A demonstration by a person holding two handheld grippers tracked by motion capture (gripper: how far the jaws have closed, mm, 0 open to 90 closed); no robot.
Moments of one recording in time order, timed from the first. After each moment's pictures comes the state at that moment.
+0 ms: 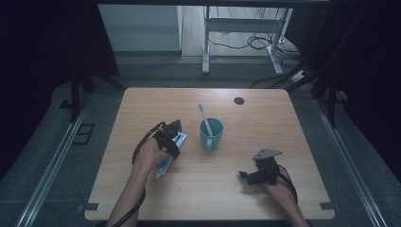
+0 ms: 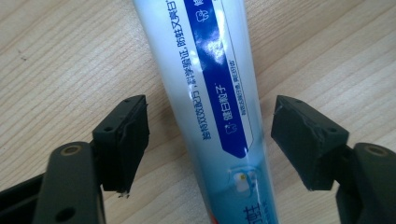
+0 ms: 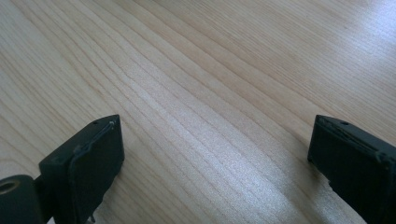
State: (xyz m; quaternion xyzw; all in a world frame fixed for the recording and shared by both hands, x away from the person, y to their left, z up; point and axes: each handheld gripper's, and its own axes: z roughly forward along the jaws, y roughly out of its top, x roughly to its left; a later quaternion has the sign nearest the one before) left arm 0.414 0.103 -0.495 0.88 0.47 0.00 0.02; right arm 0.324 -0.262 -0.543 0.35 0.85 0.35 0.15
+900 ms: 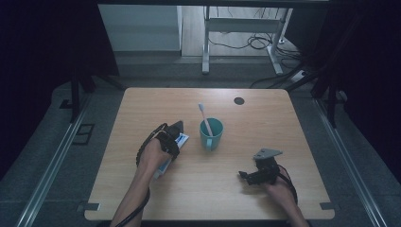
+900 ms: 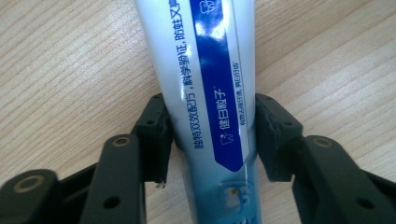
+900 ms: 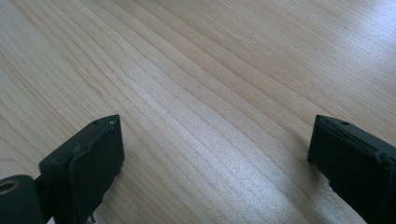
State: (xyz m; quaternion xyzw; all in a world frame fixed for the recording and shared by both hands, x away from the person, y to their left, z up) left arm 0.415 0.096 -0.501 0.88 0.48 -0.02 0.01; right arm 0.324 -0.262 -0.543 0.35 0.85 0.35 0.15
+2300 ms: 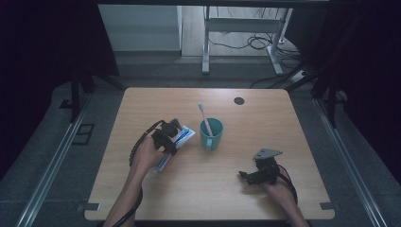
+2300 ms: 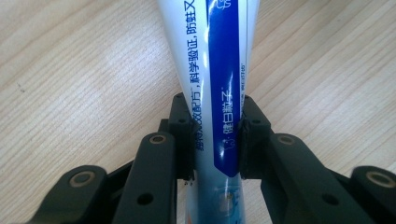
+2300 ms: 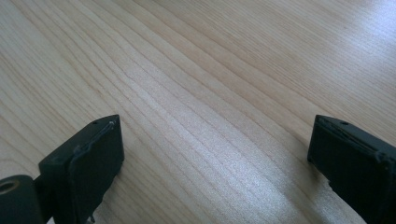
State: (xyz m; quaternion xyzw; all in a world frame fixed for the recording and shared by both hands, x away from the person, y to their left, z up) left arm 0.397 0.107 -0.469 0.90 0.43 0.00 0.12; right arm 0.324 -0.262 -0.543 0.35 0.85 0.35 0.15
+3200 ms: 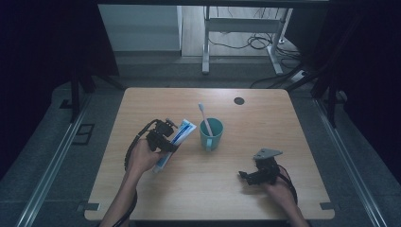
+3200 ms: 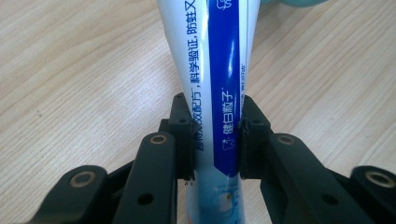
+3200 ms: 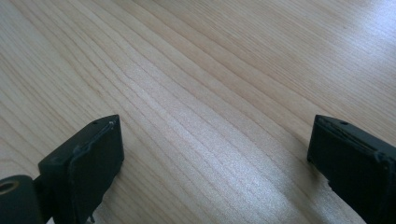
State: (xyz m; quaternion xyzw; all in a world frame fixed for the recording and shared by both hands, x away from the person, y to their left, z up) left arm 0.376 0.122 -0.447 0.89 0.40 0.03 0.22; right arm 0.324 -0.261 -0.543 0.35 0.85 0.35 0.15
